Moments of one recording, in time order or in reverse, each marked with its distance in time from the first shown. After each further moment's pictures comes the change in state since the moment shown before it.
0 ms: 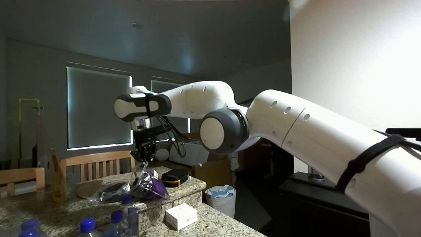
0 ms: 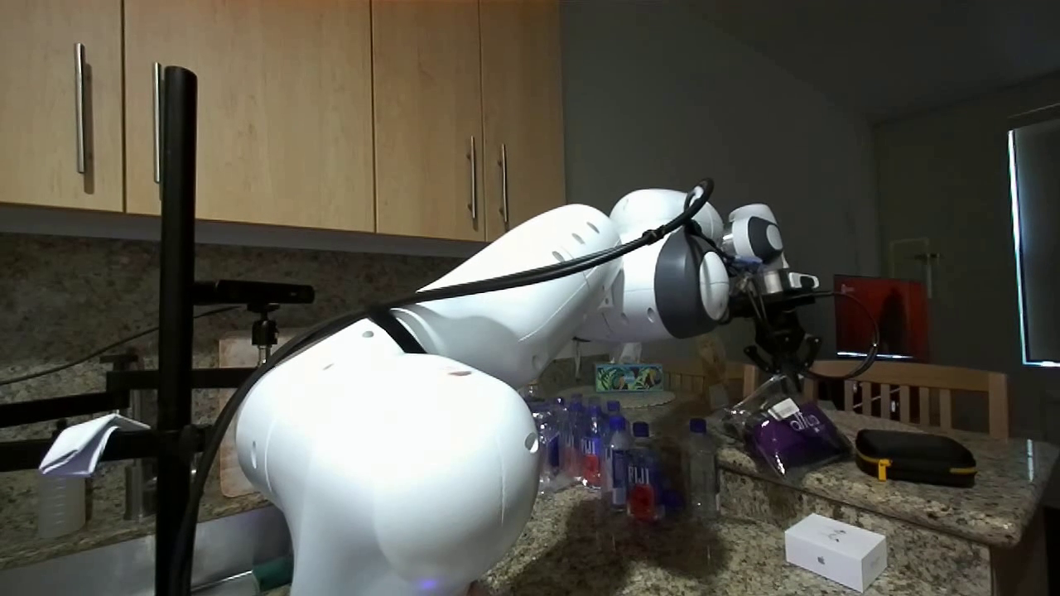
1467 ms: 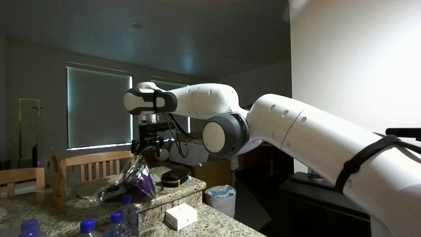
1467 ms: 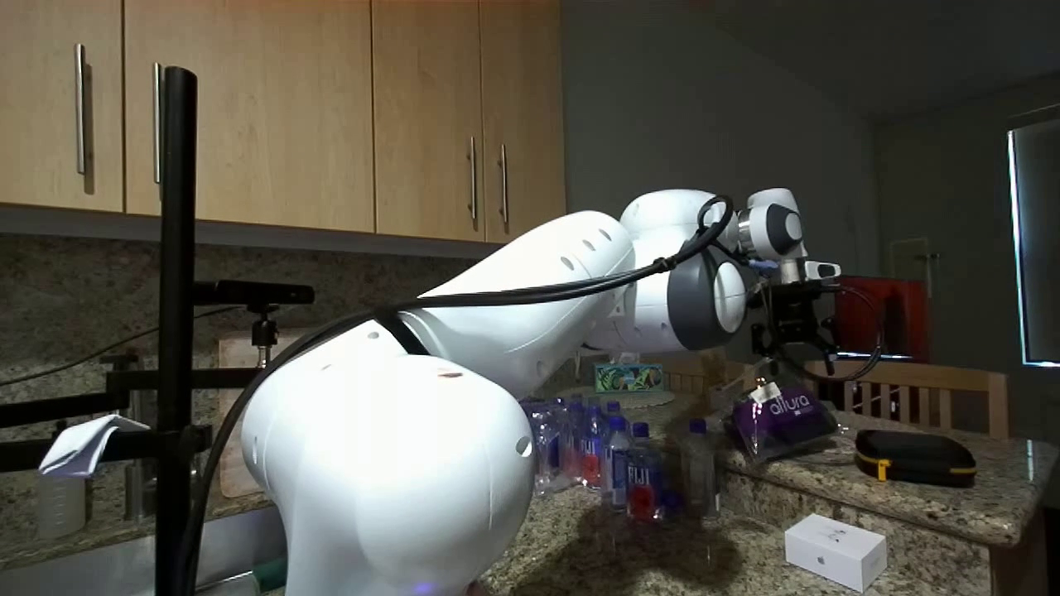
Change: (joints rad) arm -0.053 0.034 0.017 0.107 0.068 -0.012 0.160
